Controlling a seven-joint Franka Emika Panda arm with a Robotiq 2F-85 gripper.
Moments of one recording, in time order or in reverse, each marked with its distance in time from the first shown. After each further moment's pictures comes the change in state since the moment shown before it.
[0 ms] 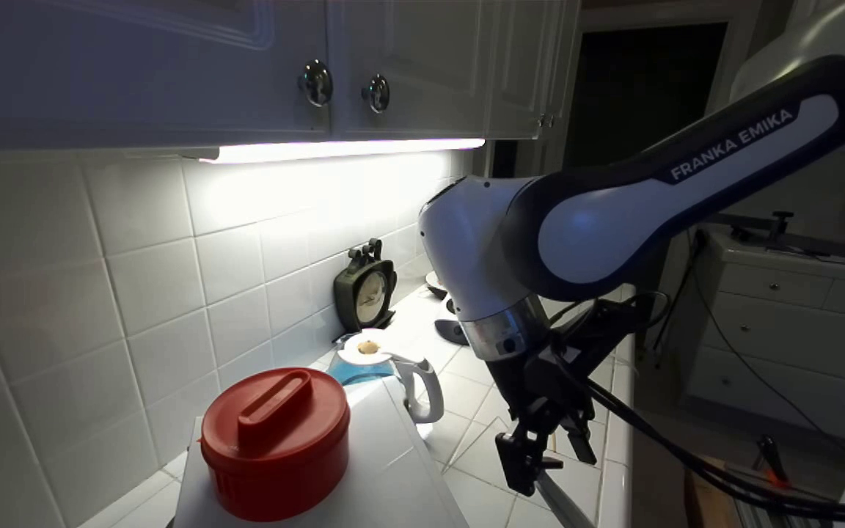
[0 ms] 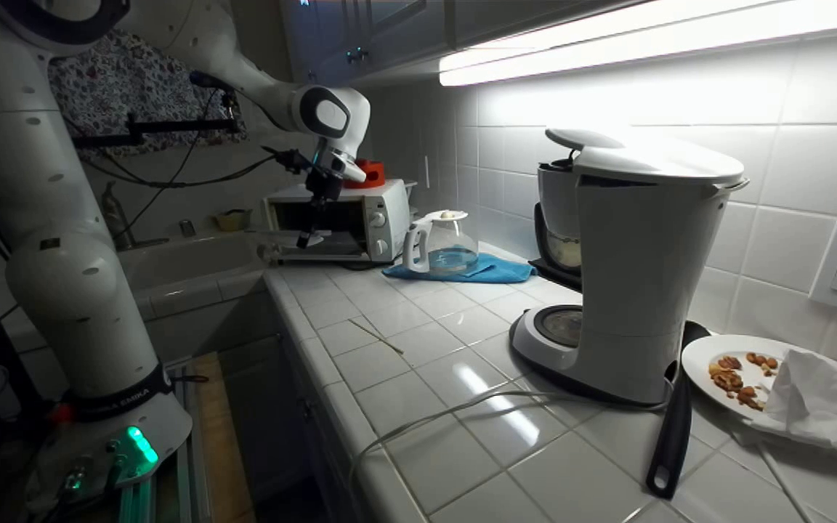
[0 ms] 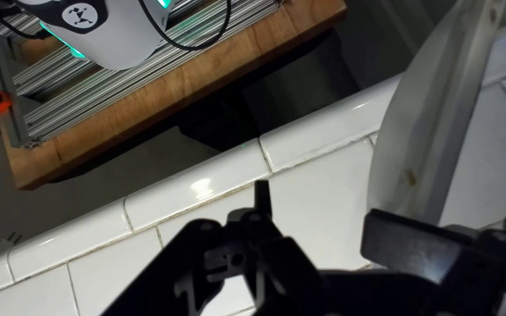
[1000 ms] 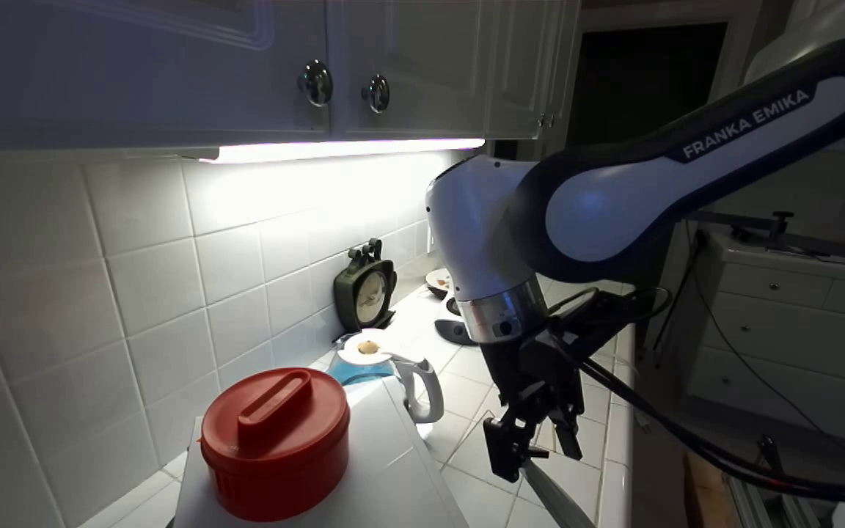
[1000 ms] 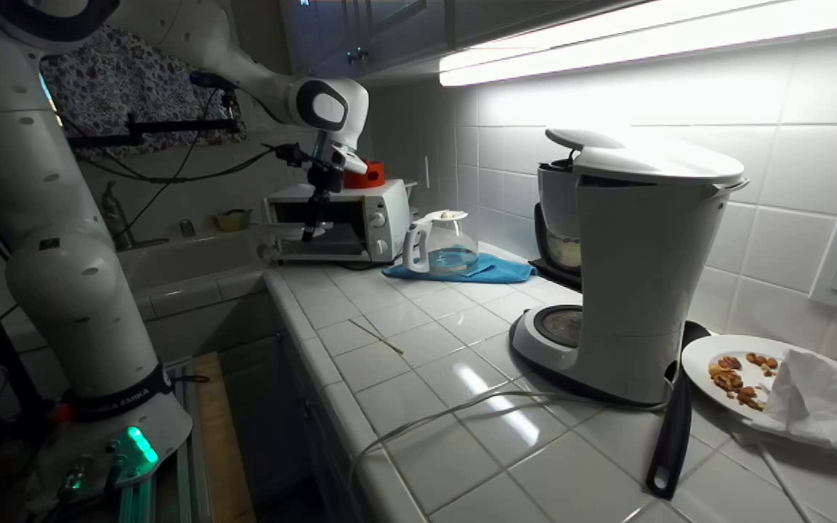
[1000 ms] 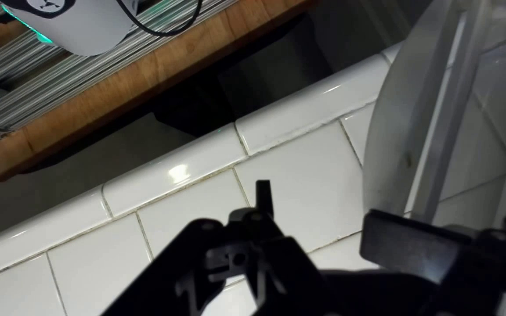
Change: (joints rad) arm -0.006 -0.030 -0.002 0.000 0.027 0.052 -0.004
